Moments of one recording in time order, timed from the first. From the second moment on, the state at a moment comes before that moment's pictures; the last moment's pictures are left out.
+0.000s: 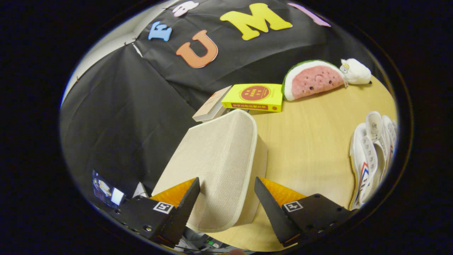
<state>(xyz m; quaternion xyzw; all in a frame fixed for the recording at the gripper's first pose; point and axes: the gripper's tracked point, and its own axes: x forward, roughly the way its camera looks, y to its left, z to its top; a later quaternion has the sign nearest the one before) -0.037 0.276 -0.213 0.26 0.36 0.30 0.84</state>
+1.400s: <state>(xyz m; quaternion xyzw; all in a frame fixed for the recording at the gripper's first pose) -0.032 0.277 -0.189 0.45 0.43 0.32 0.72</state>
